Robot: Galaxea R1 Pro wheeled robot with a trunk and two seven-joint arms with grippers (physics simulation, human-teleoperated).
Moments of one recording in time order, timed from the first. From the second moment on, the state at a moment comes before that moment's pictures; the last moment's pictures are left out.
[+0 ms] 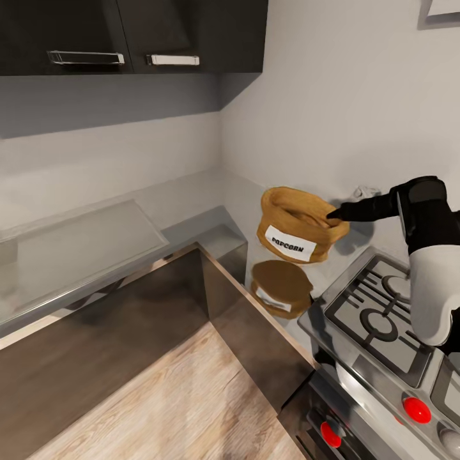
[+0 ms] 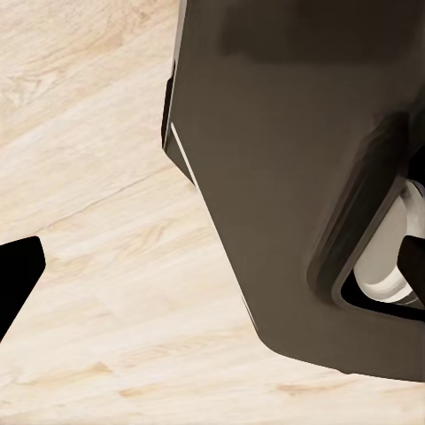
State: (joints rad) left arm 0.00 0.00 0.02 -0.04 0.19 -0.12 0.01; right arm -1.37 -0.27 -0.16 -0.83 0.49 1.04 0.92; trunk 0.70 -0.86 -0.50
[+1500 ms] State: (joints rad) left arm 0.00 0.00 0.02 -0.03 0.19 -0.12 0.01; right arm -1.37 -0.26 -0.16 -0.91 0.68 1.04 0.92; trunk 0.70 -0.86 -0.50
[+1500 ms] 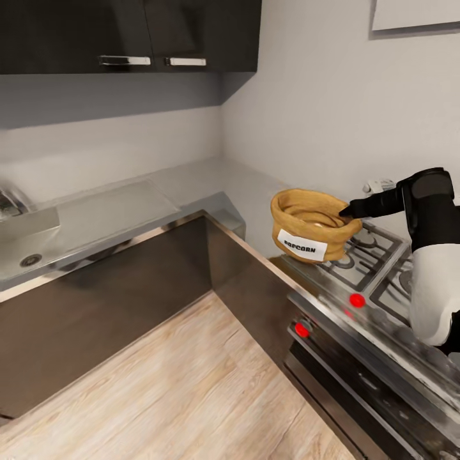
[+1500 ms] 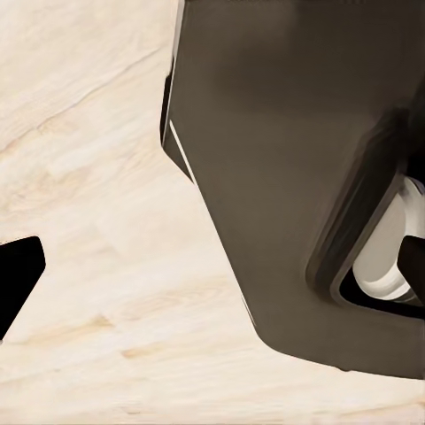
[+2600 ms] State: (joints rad) left arm 0.00 0.00 0.02 -0.04 0.19 -0.12 0.01; right arm -1.37 -0.25 -0.16 -0.97 0.68 1.04 0.92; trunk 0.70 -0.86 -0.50
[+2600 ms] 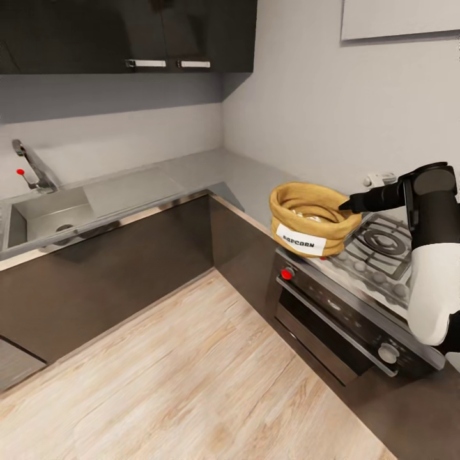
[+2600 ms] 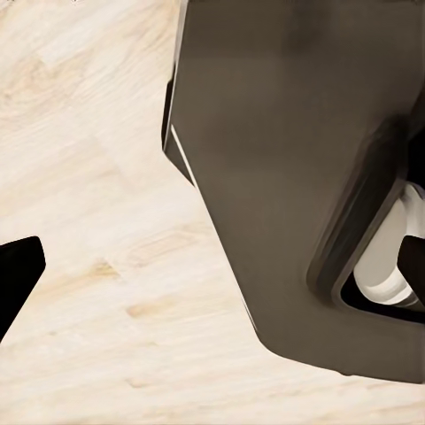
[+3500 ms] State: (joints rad) left arm 0.00 0.00 0.02 -0.04 0.19 -0.12 0.01; right arm -1.37 -0.25 -0.16 -0.91 0.69 1.04 0.92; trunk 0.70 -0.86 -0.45
